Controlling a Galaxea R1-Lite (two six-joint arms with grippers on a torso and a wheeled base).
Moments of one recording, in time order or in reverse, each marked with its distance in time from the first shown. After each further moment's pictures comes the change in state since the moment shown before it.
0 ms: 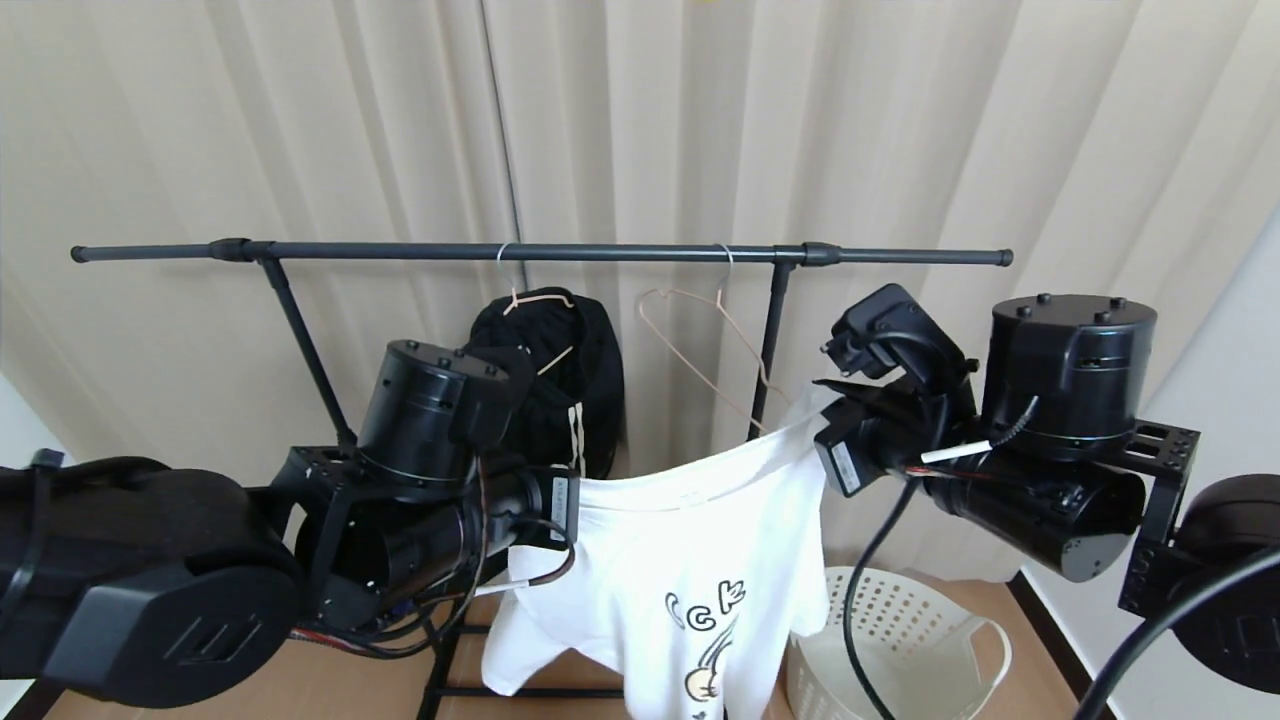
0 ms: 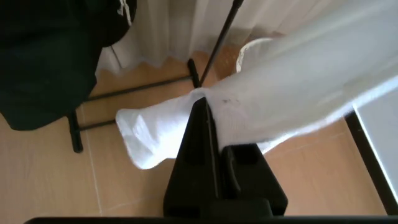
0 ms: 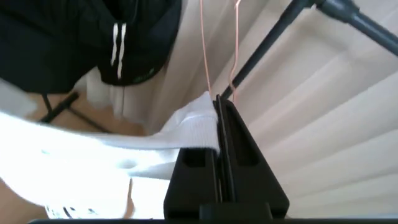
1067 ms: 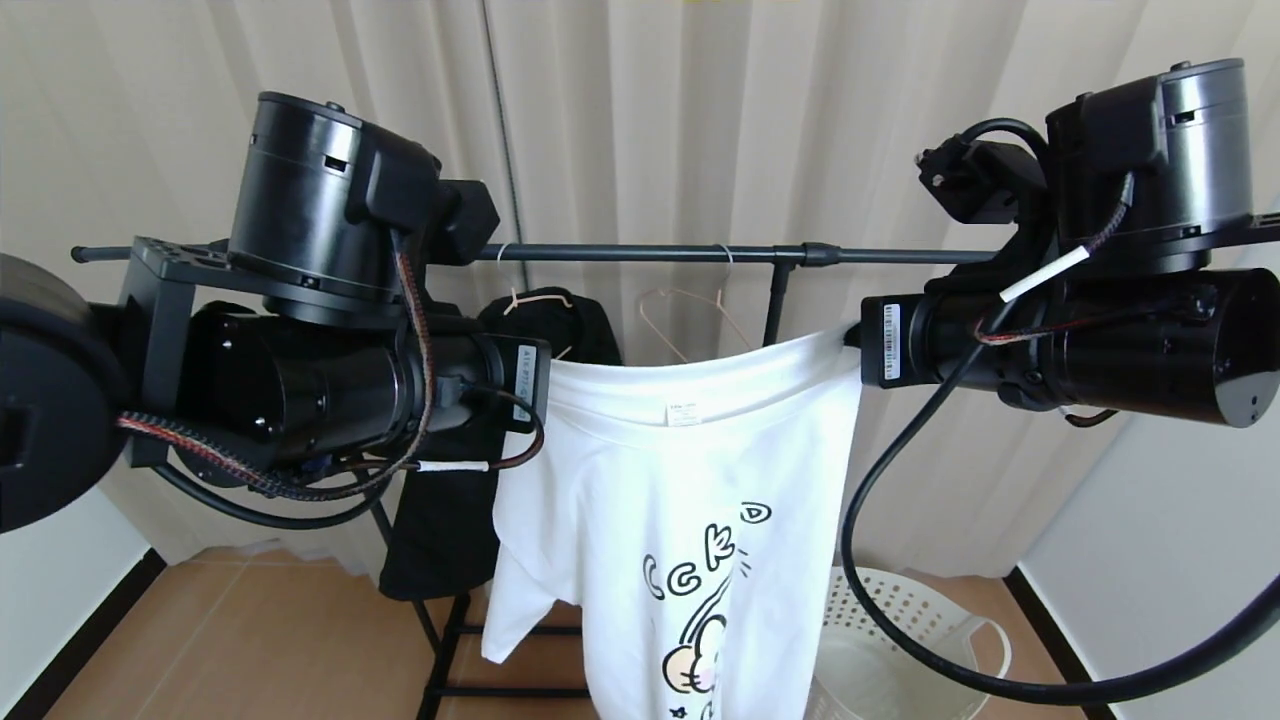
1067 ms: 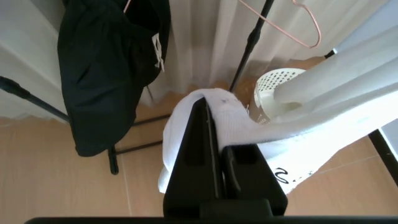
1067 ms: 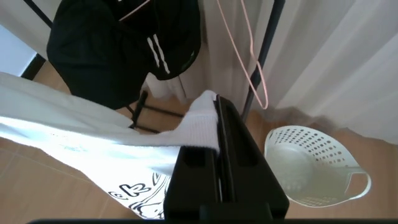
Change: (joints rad) left arm -0.002 -0.103 -0.367 0.404 0.091 0.099; right arm 0.004 -0.075 -0.472 0.705 0.019 0.528
